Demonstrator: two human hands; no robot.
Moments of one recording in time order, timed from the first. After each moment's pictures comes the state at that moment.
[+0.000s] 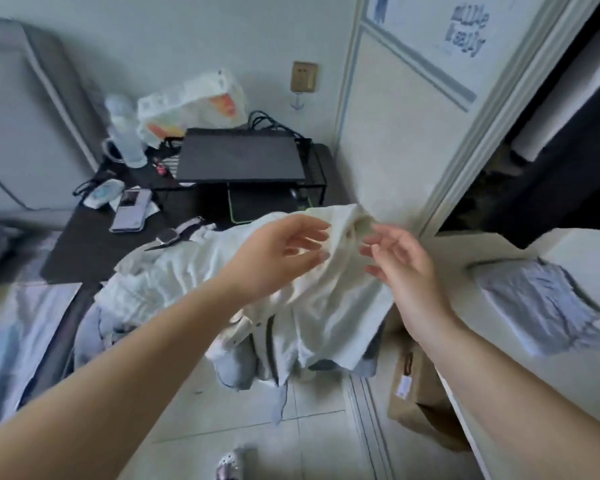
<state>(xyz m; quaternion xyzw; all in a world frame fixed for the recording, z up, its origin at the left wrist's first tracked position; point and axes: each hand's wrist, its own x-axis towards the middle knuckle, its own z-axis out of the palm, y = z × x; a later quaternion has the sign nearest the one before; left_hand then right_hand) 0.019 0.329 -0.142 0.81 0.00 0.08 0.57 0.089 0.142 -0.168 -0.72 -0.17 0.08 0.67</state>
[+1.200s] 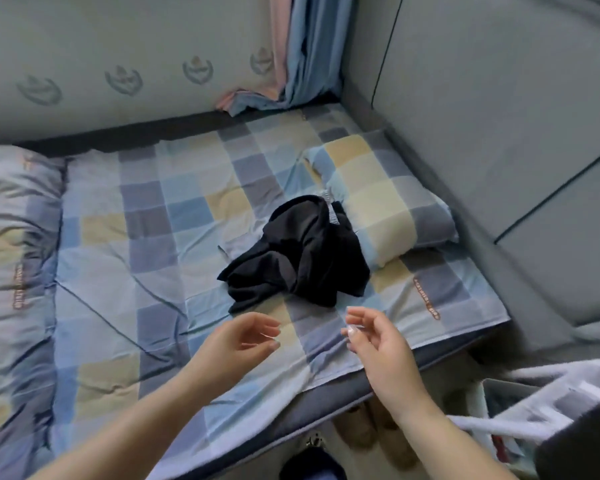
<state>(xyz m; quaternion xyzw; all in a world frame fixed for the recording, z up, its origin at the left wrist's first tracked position) -0.508 0.839 -0.326 0.50 0.64 0.30 0.50 -0.275 0.869 -0.329 -0.57 -0.54 0.53 0.32</state>
